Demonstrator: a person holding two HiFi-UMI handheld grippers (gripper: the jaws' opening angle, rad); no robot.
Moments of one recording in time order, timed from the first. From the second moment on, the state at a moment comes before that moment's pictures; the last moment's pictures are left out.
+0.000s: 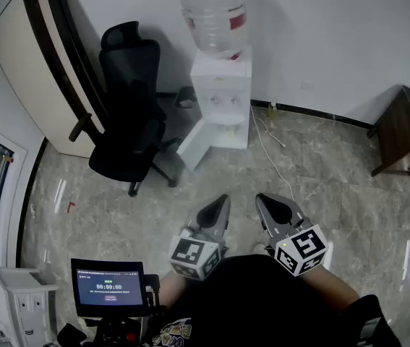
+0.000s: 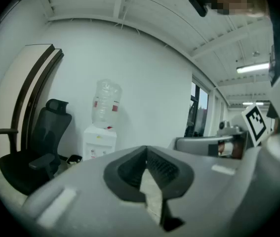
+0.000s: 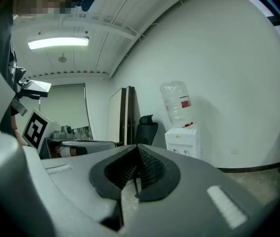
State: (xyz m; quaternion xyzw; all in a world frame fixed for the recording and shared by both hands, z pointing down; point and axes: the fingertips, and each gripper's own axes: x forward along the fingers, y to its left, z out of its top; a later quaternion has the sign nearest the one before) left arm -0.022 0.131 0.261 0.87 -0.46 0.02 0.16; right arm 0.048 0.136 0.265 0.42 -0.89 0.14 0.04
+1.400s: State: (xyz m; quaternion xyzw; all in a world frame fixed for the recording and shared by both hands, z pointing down) left arm 0.057 0.140 0.288 0.86 -0.49 0.06 0.15; right arm 0.126 0.131 0.279 0.39 -0.91 0.17 0.01
